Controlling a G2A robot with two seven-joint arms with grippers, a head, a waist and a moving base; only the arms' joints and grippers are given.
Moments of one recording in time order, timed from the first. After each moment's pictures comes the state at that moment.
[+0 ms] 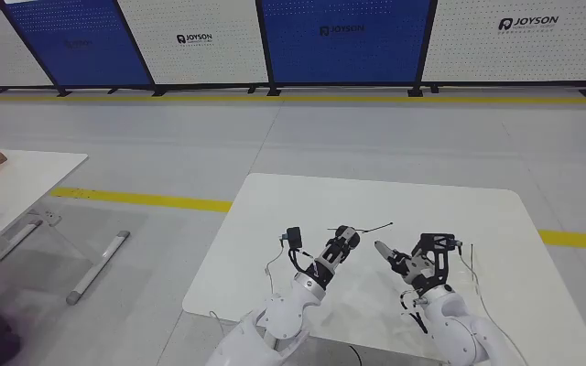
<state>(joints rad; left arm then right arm) 1.46 -1.34 -0.99 -1.63 -0.08 -0.20 0.12 -1.47 -1.22 1.16 -1.71 -0.84 0.01 0.21</state>
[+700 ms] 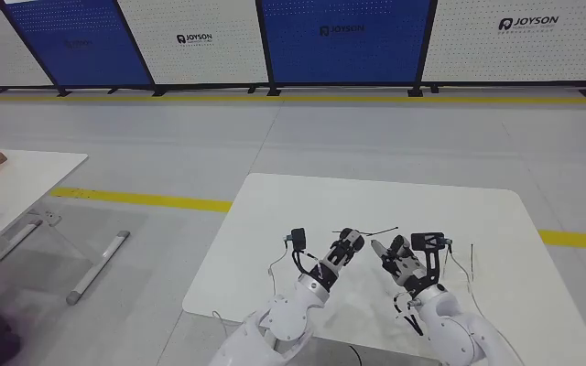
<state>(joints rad) 1.45 -1.35 -0.97 -1.62 -0.05 -0.18 0.12 -1.47 -1.23 1.15 -1.74 -0.81 -0.03 0.27</state>
